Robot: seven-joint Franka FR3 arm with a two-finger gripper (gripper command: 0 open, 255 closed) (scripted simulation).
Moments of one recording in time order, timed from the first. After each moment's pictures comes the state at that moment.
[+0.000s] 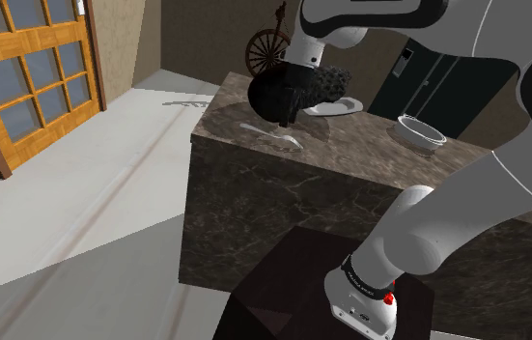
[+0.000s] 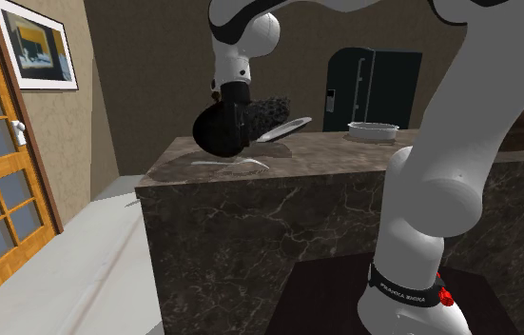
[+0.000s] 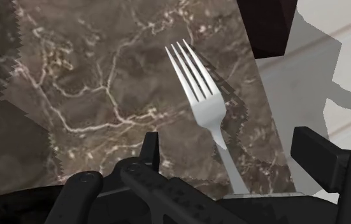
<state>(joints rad) 0.03 -0.29 -0.21 -2.15 0.08 1.63 -0.43</state>
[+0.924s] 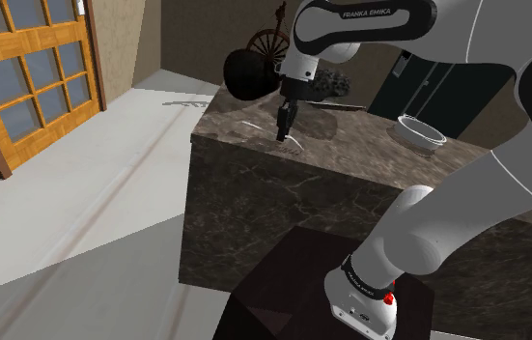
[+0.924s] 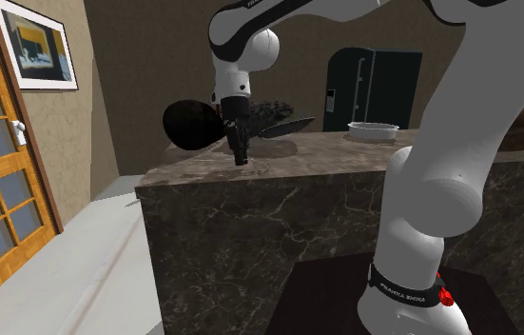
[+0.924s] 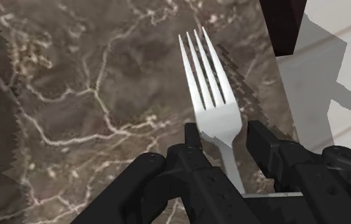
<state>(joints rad) 0.03 -0.28 -0.21 -2.23 0.08 1.72 -0.44</state>
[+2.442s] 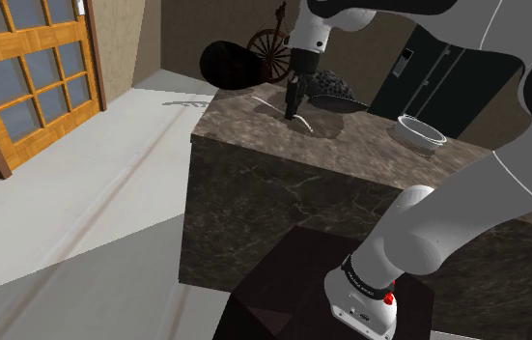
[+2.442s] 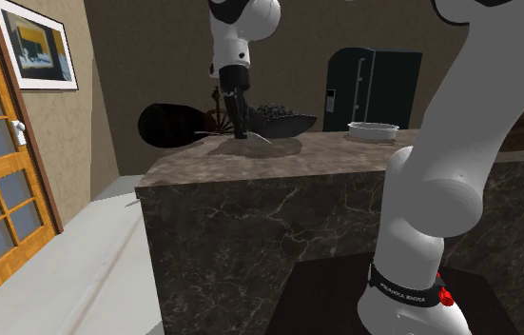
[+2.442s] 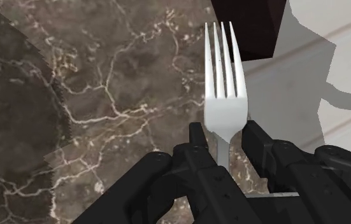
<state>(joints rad) 0.03 -0.30 -0.21 -2.06 0.08 1.54 -0.42</state>
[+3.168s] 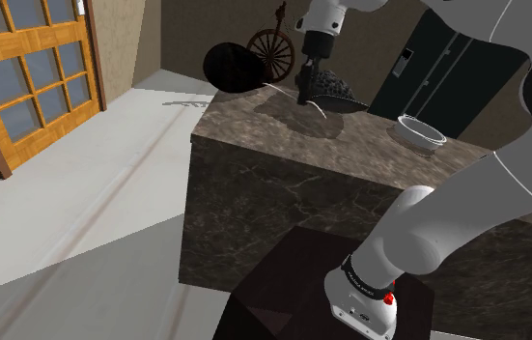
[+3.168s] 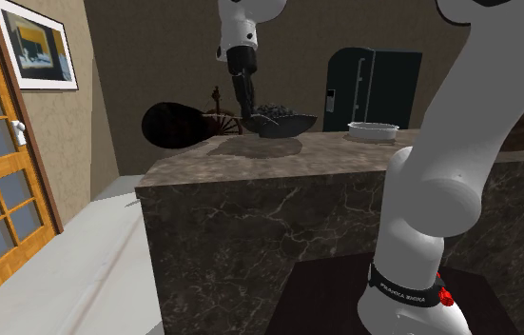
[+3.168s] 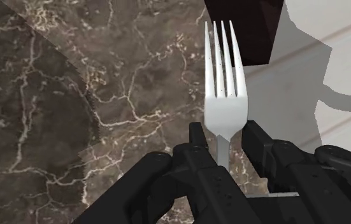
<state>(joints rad) 0.02 -0.30 -0.23 -1.95 0.06 1.42 -0.45</state>
